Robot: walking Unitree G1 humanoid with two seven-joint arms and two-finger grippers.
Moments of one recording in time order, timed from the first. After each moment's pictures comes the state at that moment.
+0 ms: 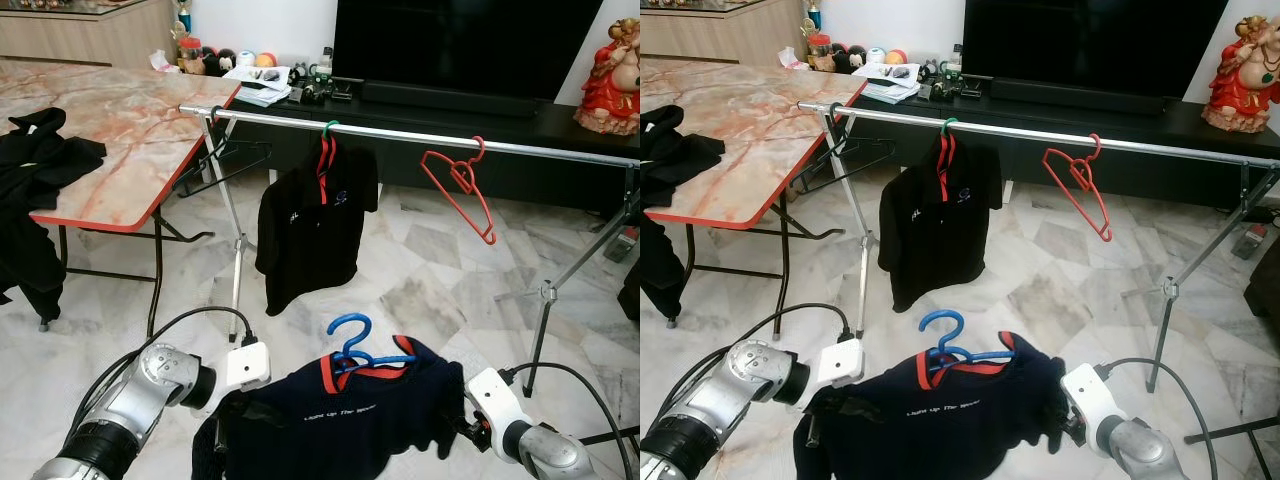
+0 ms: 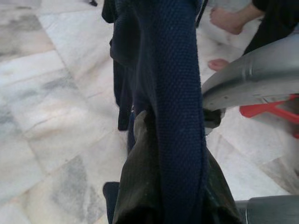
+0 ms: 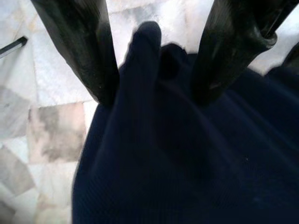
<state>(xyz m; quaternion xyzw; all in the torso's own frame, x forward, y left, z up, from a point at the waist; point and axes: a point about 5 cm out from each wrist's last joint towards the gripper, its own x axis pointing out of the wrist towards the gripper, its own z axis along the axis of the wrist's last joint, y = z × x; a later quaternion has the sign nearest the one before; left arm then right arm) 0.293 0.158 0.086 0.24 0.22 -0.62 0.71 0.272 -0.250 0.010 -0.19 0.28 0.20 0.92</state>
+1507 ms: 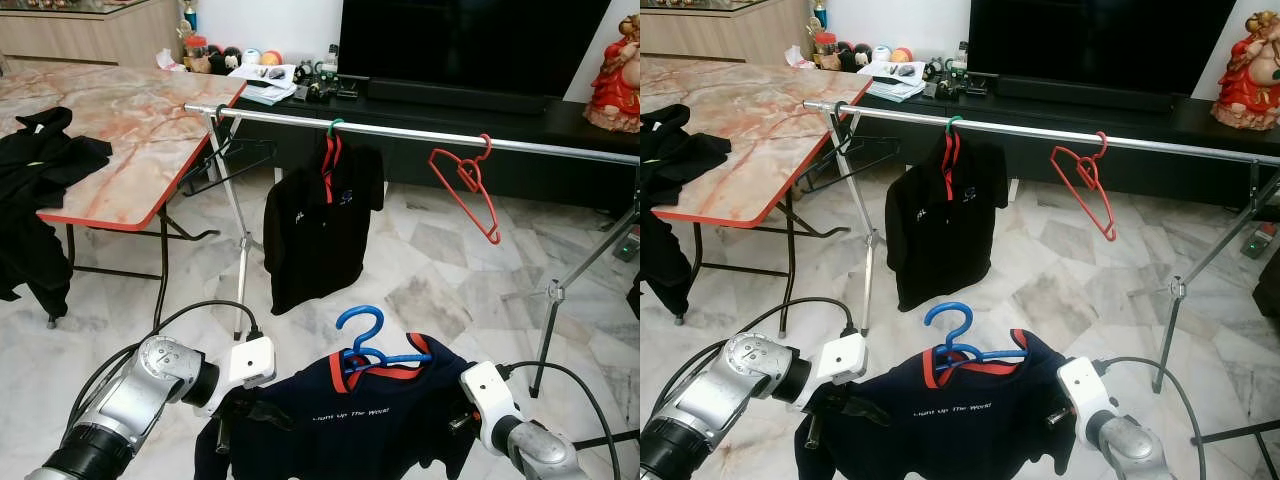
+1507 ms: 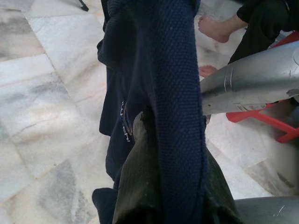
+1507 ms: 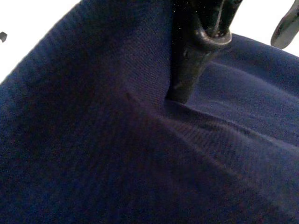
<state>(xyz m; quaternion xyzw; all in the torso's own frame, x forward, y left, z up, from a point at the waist) 0.285 0.151 0.102 0.21 0.23 -0.64 0.70 0.277 -0.238 0.007 -0.14 0.27 0.19 0.93</state>
